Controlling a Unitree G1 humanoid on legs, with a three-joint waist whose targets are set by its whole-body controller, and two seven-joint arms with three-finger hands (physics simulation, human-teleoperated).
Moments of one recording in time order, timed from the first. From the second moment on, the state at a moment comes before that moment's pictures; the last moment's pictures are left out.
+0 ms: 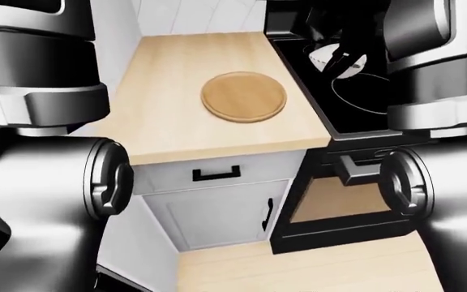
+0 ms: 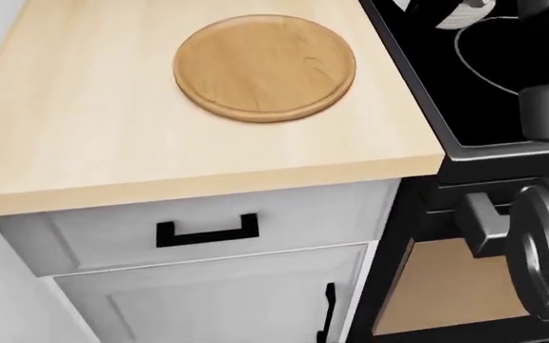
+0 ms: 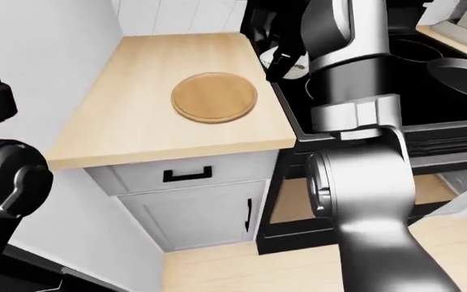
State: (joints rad) left arm -1.65 0.39 0.11 0.50 0.08 0.96 -0.08; right arm -1.55 -0.39 -0.02 0.67 -0.97 0.30 1.21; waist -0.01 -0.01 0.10
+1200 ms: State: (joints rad) left arm -1.66 0.38 0.11 0.46 0.07 0.94 -0.08; right arm -1.57 -0.40 -0.04 0.65 -0.99 0.29 1.21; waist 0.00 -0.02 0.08
